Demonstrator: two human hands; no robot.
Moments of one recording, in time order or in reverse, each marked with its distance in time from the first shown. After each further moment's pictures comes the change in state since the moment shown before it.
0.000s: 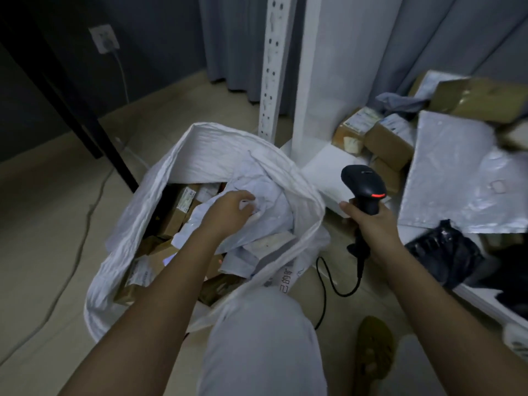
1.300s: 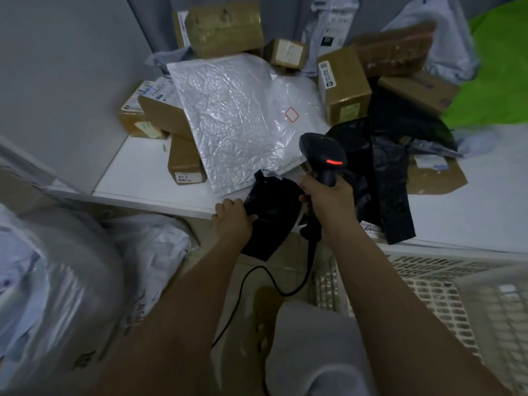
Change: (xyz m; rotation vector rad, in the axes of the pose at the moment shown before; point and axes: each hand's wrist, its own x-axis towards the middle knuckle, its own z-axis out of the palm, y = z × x) left_hand 0.065 0.196 0.386 0.564 -0.190 0.199; right_hand 0.047 0.063 -0.272 0.378 0.461 0.106
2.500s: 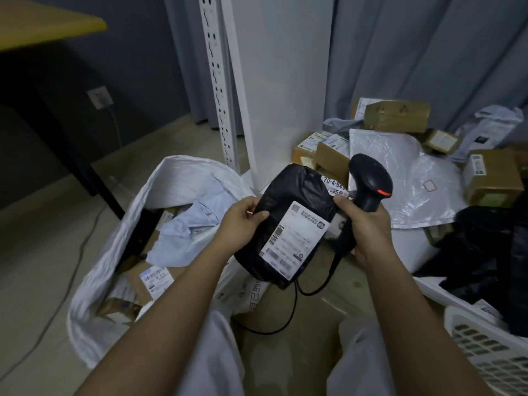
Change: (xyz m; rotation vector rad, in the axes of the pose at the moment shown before) left_hand -0.204 -0.173 -0.228 -0.910 0.316 -0.206; right_hand -0.171 -0.025 0.124 0.044 -0.421 -0.105
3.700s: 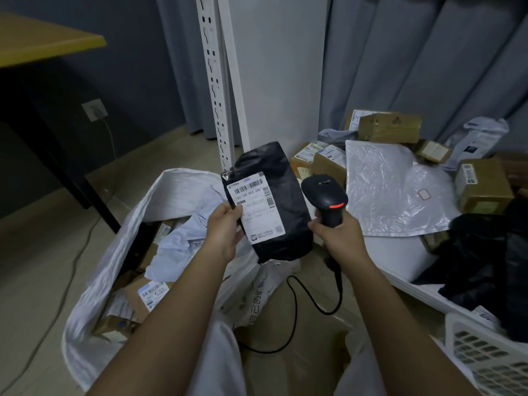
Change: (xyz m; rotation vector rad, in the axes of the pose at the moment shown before) left_hand 0.021 0.005 -0.017 -0.687 0.189 -0.338; right_hand -0.001 0.017 0.027 -0.391 -0.138 -0.146
